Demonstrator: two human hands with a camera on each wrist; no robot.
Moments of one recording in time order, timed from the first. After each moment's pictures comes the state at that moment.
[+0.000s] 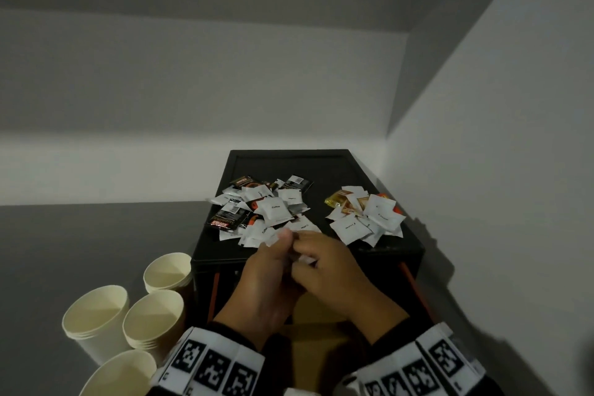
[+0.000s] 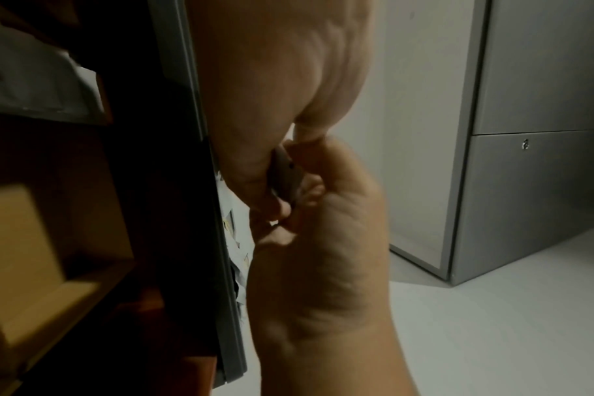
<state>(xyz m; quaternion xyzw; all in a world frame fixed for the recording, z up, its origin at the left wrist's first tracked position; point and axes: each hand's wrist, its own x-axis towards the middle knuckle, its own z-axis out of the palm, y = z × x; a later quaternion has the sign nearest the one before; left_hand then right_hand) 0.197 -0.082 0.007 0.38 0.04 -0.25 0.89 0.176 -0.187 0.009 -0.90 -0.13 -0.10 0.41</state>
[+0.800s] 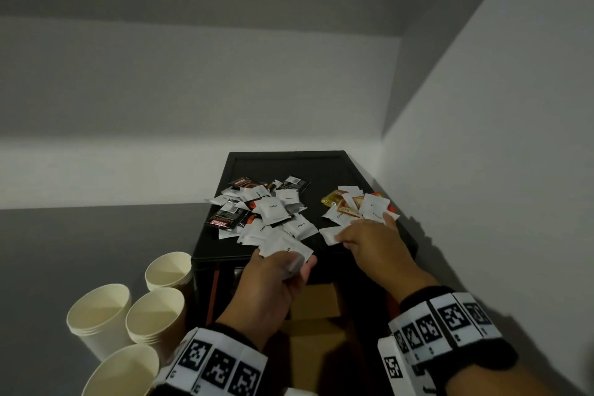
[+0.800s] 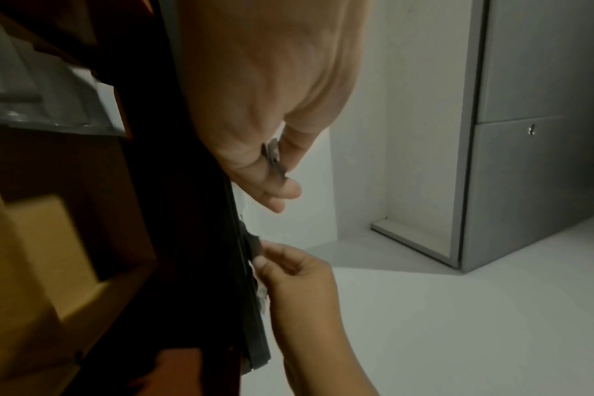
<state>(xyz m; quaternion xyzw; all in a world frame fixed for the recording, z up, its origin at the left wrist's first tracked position) 0.191 -0.081 -0.004 0.37 0.09 -0.22 0.90 0.195 -0.257 0.004 -0.99 -0.01 -0.12 0.09</state>
